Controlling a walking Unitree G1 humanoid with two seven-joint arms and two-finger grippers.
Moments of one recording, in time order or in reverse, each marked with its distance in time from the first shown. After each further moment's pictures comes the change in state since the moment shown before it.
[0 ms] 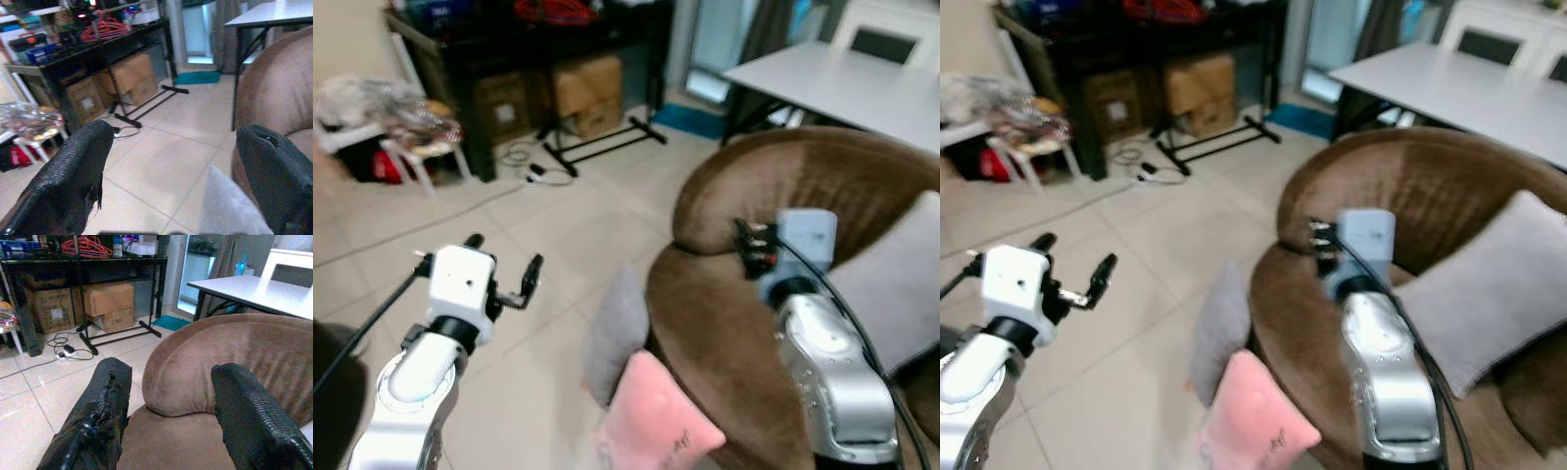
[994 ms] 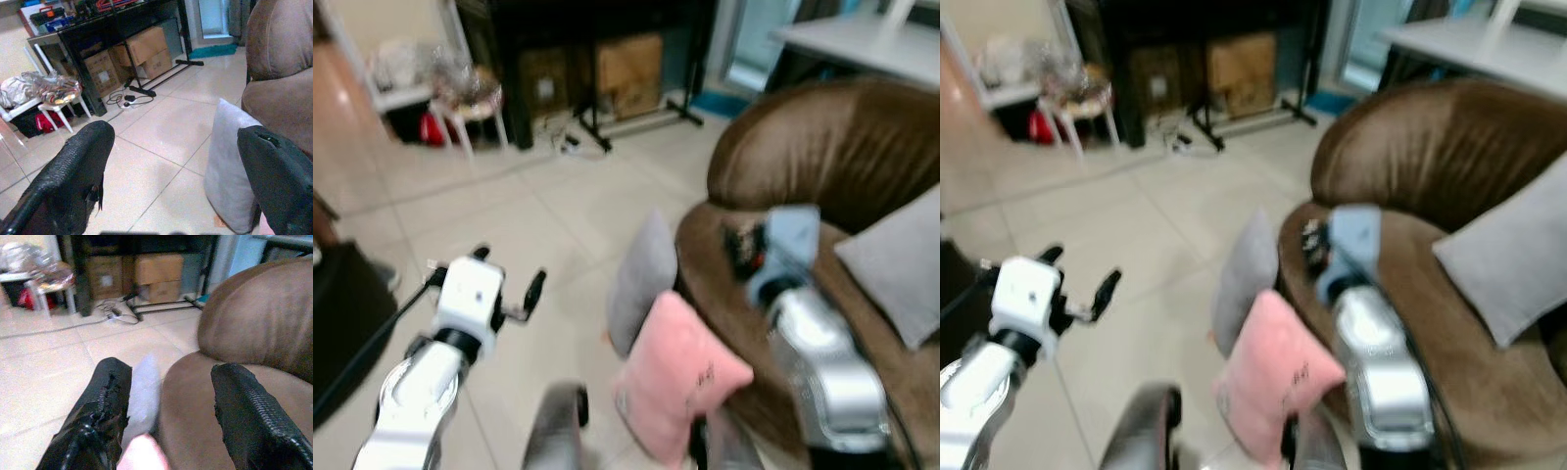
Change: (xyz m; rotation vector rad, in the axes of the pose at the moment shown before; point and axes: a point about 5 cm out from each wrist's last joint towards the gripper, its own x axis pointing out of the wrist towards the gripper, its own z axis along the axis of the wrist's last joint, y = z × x) left arm -0.004 -0.003 -0.014 0.044 0.040 -0.030; right arm 0.008 0.011 -0.013 -0.014 0.083 0.096
